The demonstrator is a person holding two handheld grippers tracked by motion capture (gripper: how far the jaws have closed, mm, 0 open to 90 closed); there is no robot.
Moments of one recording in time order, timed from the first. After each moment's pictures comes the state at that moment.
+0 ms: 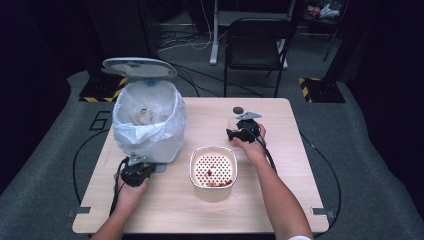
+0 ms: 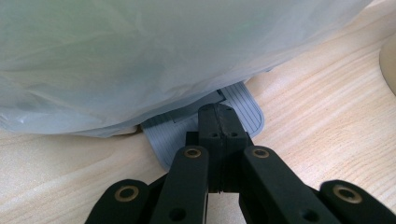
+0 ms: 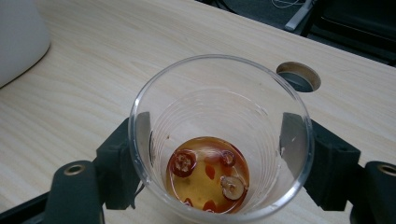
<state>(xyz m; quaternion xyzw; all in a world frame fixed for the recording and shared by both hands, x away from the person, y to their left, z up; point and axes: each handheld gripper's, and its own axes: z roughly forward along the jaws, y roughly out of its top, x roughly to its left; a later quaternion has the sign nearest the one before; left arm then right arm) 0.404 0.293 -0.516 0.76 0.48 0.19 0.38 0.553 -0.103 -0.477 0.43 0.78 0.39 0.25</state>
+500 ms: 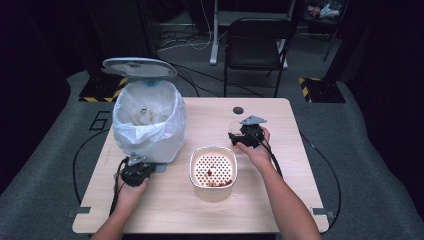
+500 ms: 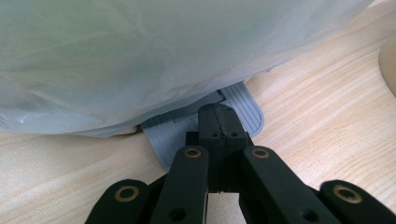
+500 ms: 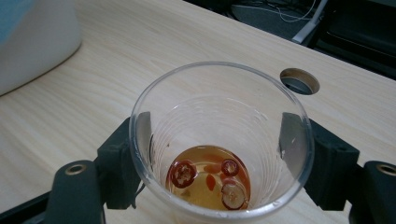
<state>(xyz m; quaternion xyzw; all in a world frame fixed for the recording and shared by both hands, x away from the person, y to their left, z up) 0.405 0.294 -0.515 0.77 0.47 0.20 0.38 0.527 -0.114 -0.468 0.40 0.78 0.41 0.25</state>
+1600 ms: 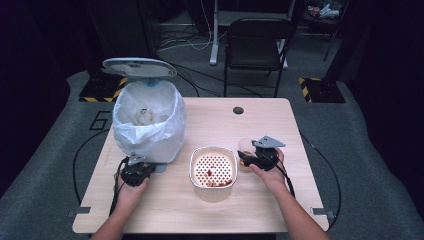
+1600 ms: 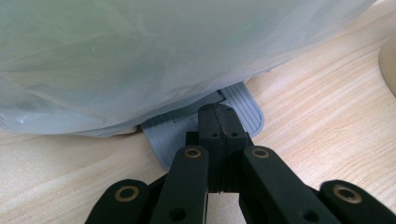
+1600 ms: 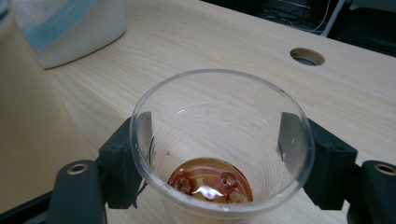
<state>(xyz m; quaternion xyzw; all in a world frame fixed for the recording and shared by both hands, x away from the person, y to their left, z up) 0.406 0.294 -0.515 0.77 0.47 0.20 0.38 0.453 -0.152 -0.482 0.37 0.77 0.45 0.24</state>
